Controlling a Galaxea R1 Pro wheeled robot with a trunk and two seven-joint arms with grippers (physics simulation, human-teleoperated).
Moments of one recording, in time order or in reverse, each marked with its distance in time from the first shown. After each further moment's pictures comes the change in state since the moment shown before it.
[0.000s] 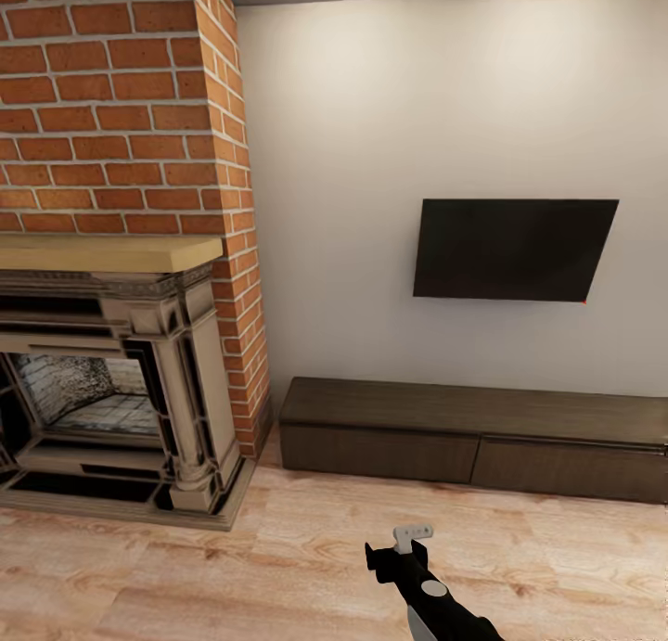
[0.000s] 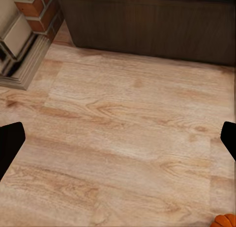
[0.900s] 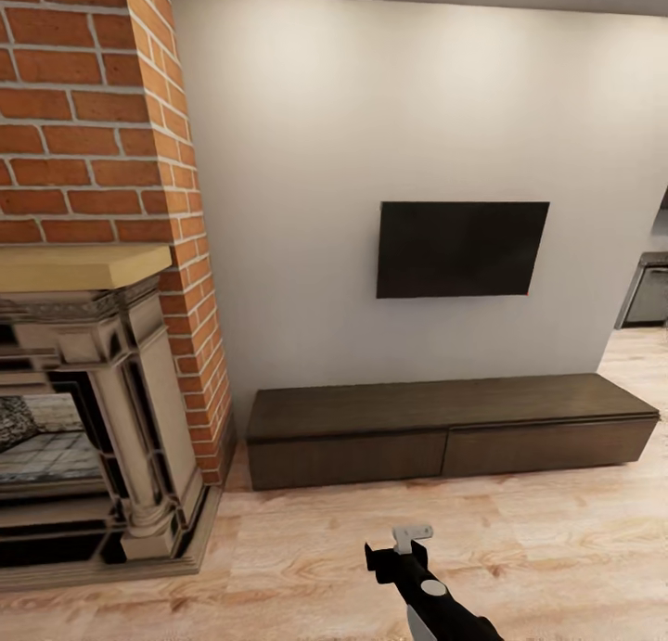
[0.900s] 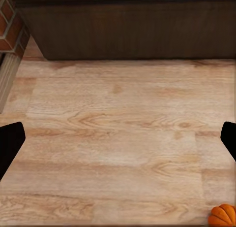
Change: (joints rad) left arm 0.006 -0.004 0.002 0.006 0.002 -0.112 -0.002; right arm 0.000 0.001 -0.003 -0.001 0.000 0.013 -0.001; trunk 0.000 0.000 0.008
